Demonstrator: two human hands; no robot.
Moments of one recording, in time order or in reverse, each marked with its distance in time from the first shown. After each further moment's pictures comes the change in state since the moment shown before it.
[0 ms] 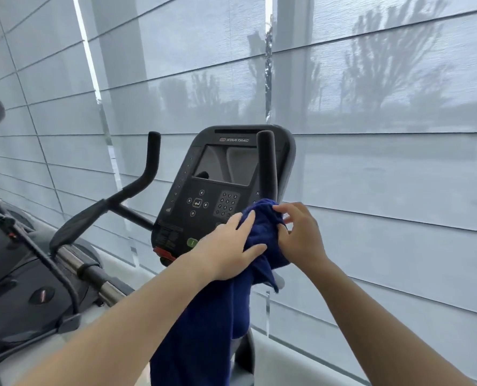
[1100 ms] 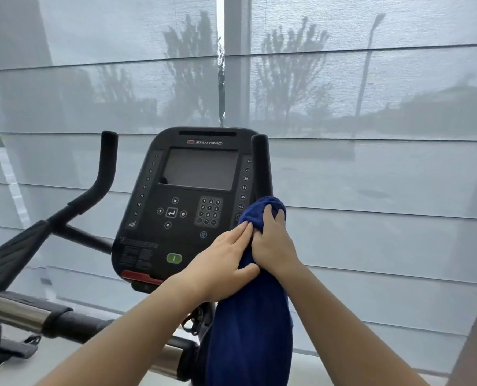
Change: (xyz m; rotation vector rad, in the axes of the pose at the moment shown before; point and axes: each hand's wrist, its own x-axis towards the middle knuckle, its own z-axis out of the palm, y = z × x) left_hand -0.001 -0.075 0.004 -0.273 -0.042 0.420; right_hand -0.005 -0.069 0.074 -0.305 0.002 0.439
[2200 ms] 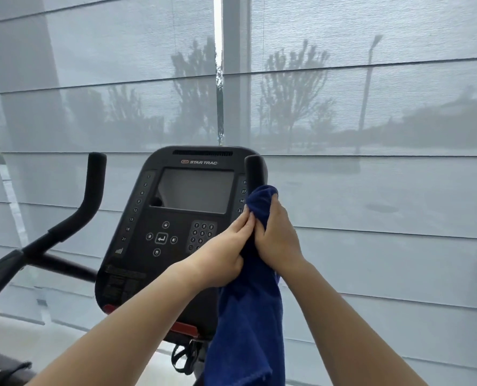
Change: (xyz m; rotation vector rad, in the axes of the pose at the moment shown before) left_hand 0.084 -0.020 -0.017 -0.033 0.085 0.098; right_hand 0.079 0.014 -0.016 0.174 0.199 -0.263
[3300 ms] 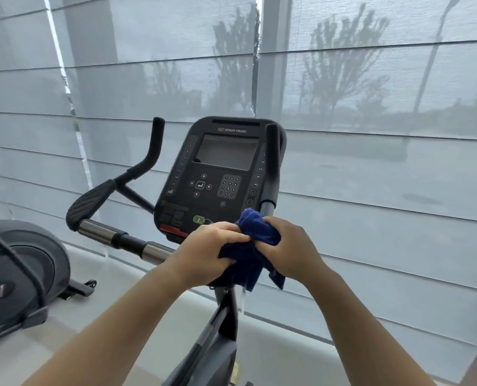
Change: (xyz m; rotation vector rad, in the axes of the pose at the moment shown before) left_hand -0.192 0.122 -0.012 0.025 0.168 -0.101; right_hand -0.178 -0.060 -0.091 -0.059 -0.373 -0.143
